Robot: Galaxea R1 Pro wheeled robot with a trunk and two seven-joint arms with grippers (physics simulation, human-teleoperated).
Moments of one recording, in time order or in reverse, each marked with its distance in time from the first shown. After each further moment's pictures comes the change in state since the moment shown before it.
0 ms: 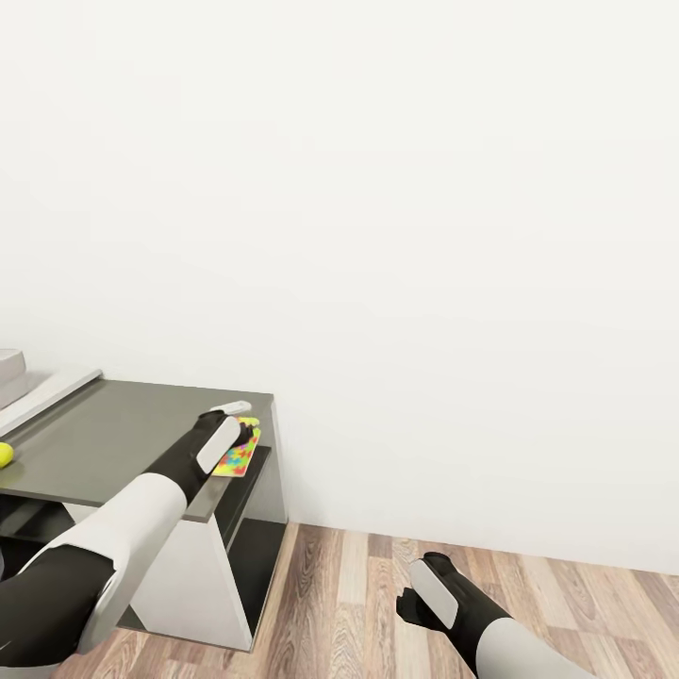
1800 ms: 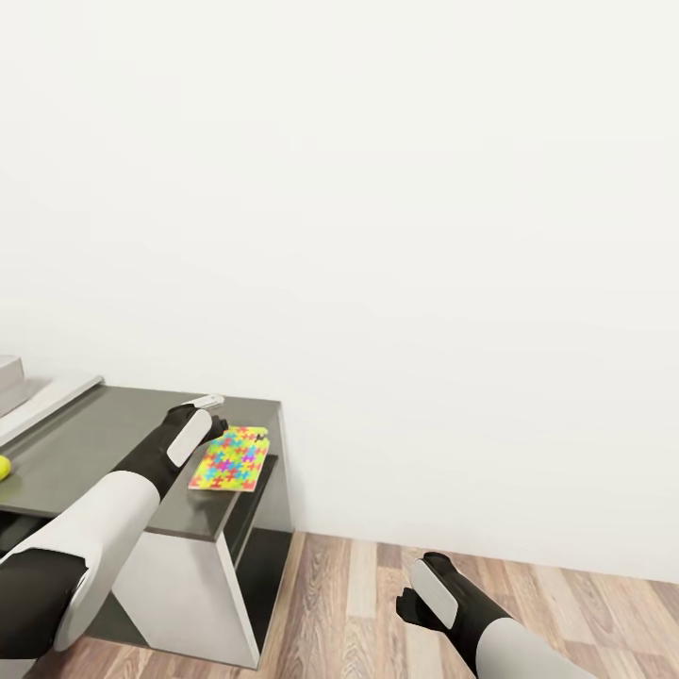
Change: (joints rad) left arm 0.000 0.087 0.068 -0.040 0.008 0.015 -0.003; right arm 0.000 0.000 0.000 0.000 0.000 0.000 0.000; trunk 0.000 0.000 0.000
